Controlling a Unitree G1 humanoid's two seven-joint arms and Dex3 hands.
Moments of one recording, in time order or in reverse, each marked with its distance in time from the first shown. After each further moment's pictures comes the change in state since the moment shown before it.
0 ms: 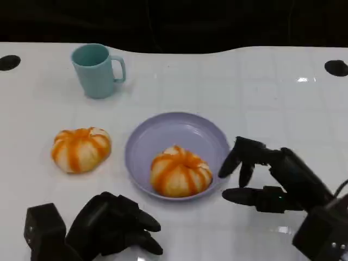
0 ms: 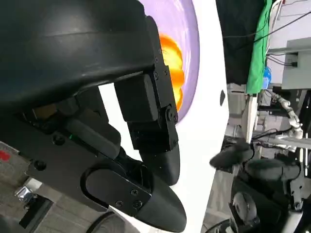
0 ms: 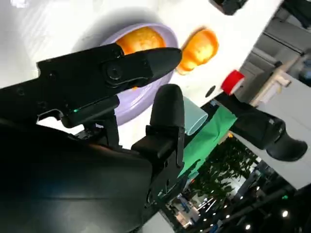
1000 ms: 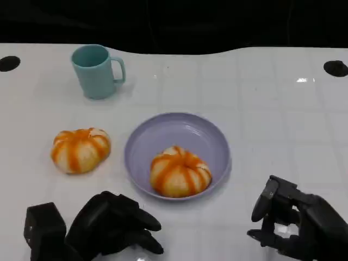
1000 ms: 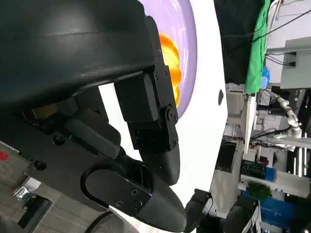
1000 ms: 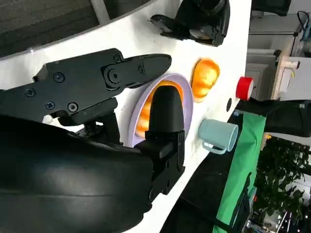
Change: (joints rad) left arm 0.008 0.001 -0.002 -0.024 0.000 0.017 0.006; right arm 0.345 0.033 -0.108 -0.321 0.263 0.319 0.209
